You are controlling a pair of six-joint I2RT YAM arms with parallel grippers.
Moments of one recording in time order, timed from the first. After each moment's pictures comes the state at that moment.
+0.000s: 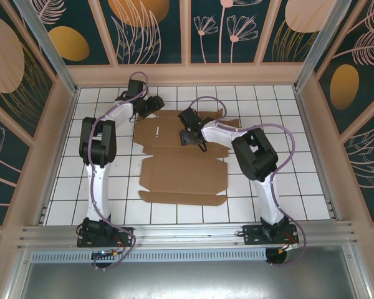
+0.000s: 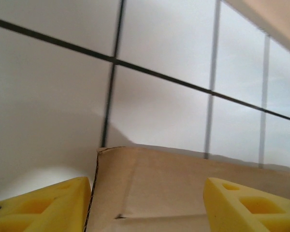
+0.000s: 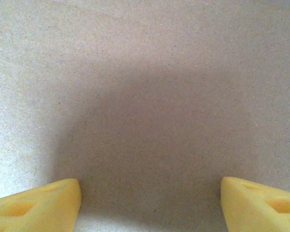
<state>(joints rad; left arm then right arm) -0.19 2.32 1.80 -0.32 0.35 -0.63 0.69 2.17 1.55 -0.49 0.21 0.40</state>
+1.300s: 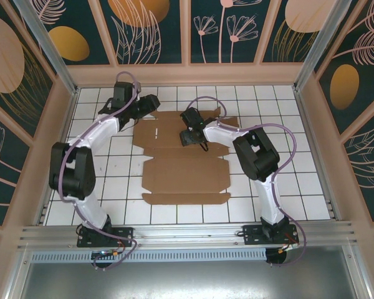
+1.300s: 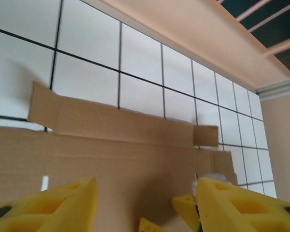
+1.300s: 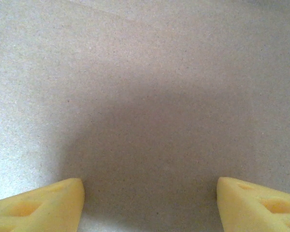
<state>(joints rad) -0.25 1.74 1.29 -0.17 0.33 -0.68 0.67 2.15 1.51 -0.43 0.15 0.26</state>
